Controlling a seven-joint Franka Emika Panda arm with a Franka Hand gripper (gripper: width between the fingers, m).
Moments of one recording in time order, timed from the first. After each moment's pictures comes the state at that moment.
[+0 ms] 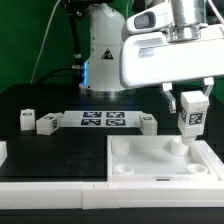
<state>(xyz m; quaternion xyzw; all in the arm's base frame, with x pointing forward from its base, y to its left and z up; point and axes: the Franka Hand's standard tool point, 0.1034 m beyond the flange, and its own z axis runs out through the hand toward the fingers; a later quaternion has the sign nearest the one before) 0.580 0.109 0.111 -0.98 -0.04 -0.19 0.06</state>
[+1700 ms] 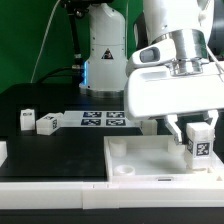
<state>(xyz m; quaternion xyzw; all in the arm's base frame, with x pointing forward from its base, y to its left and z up) 0.597 0.117 0.065 -0.96 -0.07 -0.28 0.04</state>
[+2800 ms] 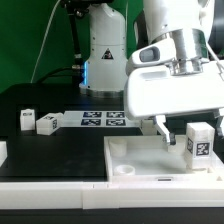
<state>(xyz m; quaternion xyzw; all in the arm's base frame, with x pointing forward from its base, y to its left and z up) 0.599 0.118 0.076 -0.96 -0.06 -0.25 0.05</state>
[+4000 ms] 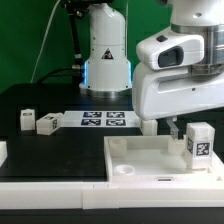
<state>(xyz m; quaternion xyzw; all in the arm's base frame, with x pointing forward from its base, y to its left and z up) 0.610 0.124 0.083 -0.99 -0.08 0.06 0.06</state>
